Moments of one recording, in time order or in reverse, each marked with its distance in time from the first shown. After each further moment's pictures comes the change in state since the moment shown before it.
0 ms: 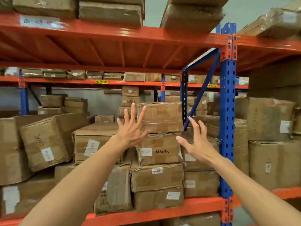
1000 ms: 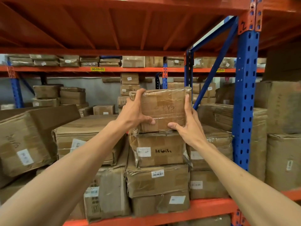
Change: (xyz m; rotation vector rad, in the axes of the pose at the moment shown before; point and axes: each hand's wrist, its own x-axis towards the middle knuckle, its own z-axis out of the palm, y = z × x) left_hand 0.090 -0.003 0.035 -0.470 0.094 -0.063; right_hand 0.113 0.029 0.053 0.130 0.221 -0.078
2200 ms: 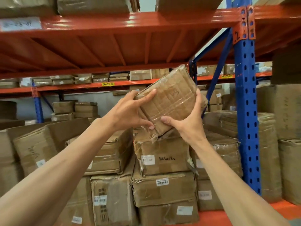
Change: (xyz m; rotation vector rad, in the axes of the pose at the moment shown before) left_hand -0.019 0.032 -0.072 0.409 0.057 0.491; right_hand -0.007 -0.056 -0.022 0.449 0.175 -0.157
